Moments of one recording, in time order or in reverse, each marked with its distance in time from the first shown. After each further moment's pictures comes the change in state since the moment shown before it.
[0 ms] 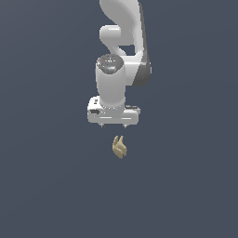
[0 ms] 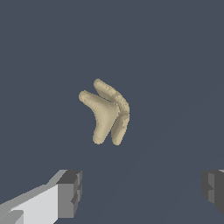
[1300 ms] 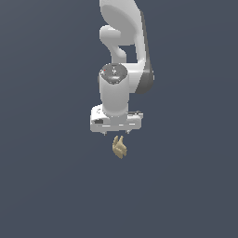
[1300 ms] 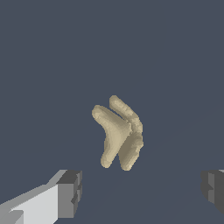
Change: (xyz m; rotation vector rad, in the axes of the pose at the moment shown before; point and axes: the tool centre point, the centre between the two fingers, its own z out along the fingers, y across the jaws) arm 0.026 -0.013 0.014 0.005 0.018 -0.138
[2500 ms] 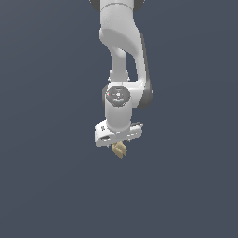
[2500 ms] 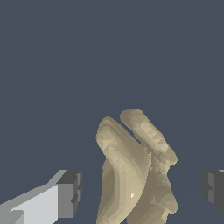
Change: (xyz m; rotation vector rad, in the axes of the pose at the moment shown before) arm 0.020 -0.008 0.057 -0.001 -0.009 -0.179
